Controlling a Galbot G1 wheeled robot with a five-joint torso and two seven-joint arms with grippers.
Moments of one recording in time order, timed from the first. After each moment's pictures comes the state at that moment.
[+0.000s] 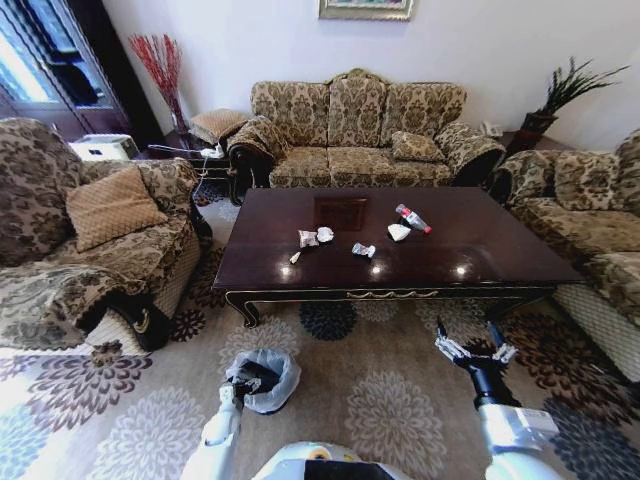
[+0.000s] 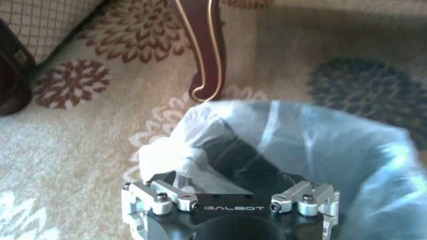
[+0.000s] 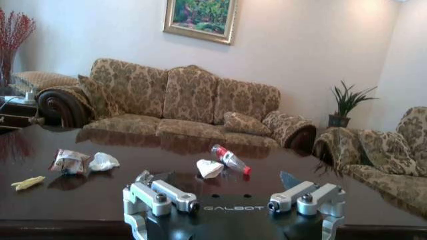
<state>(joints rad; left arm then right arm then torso) 1.18 -1.47 -0.64 -0.99 -0.14 0.04 0.00 -1.89 1.41 0.77 2.36 0.16 0.02 0.08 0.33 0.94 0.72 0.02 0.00</state>
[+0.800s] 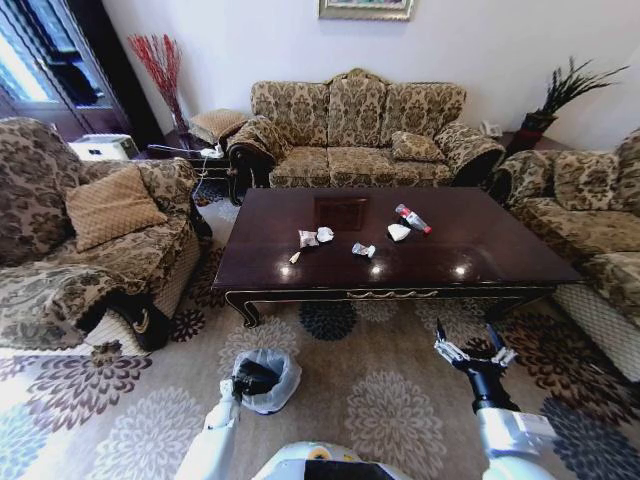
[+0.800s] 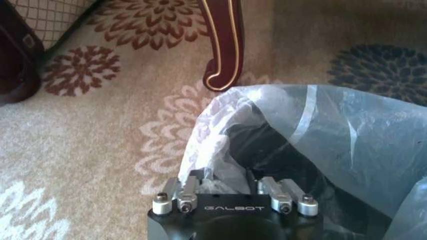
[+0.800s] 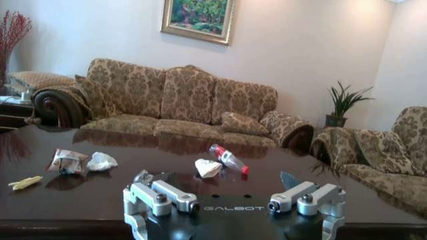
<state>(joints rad) 1.10 -1.45 -0.66 -0.83 -0.14 0.00 0.02 -1.90 1.42 0.75 2.35 0.14 0.03 0.11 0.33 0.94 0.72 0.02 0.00</state>
